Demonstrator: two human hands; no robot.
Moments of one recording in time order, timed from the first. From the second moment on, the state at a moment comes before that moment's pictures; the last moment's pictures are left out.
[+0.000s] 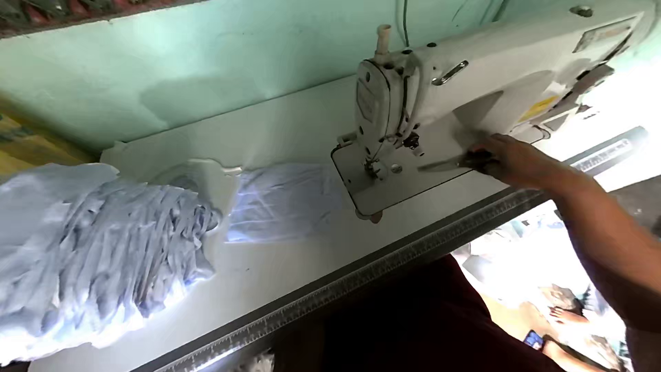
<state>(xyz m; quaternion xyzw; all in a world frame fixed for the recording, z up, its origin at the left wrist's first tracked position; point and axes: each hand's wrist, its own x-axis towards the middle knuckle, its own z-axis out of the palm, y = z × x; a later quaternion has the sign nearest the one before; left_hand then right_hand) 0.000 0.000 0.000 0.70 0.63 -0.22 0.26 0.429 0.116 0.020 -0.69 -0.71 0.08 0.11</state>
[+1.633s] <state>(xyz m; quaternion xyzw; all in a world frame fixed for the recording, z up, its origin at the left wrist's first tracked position) -0.142 -0.089 -0.032 0.65 0.61 -0.05 0.46 0.390 0.094 0.030 -0.74 -0.67 0.08 0.07</state>
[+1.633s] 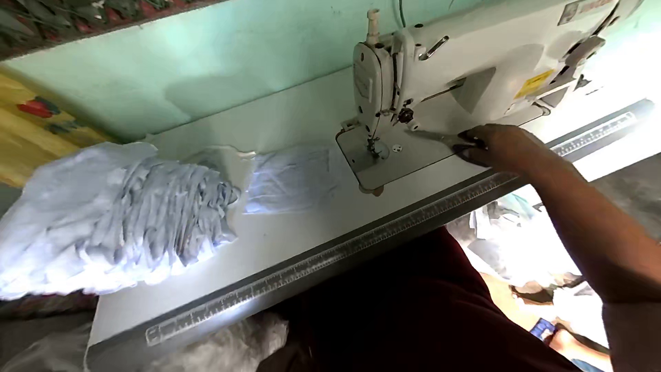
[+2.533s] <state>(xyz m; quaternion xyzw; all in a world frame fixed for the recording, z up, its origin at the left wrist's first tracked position) -0.037 0.000 0.037 0.79 0.45 0.33 0.25 0.157 0.053 0.018 -0.20 -0.66 0.53 0.49</state>
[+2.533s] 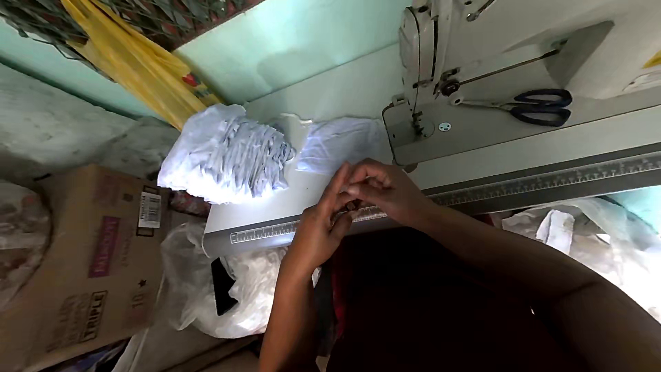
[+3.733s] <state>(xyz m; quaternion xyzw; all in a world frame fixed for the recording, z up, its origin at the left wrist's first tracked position) 0.085 0.209 0.026 0.81 0.54 0.12 0.20 0.334 0.059 -0.036 -0.53 -0.60 0.22 0.56</state>
